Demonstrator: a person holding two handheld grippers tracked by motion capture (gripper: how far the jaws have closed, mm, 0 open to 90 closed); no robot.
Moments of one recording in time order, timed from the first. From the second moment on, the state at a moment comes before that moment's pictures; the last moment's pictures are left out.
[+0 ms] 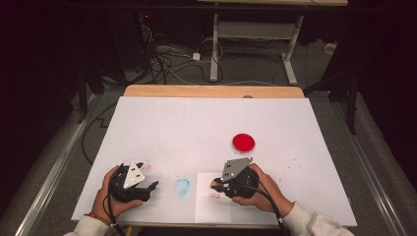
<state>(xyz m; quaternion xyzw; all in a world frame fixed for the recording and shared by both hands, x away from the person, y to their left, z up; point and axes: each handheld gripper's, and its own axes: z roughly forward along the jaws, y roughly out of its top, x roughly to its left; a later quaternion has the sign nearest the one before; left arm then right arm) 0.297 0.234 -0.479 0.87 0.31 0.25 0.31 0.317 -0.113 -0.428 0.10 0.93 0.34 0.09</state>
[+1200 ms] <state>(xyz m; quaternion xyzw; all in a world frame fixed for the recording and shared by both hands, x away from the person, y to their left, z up) 0.296 0.233 -0.479 0.87 0.30 0.25 0.30 0.331 -0.145 -0.402 0.14 0.91 0.36 0.15</state>
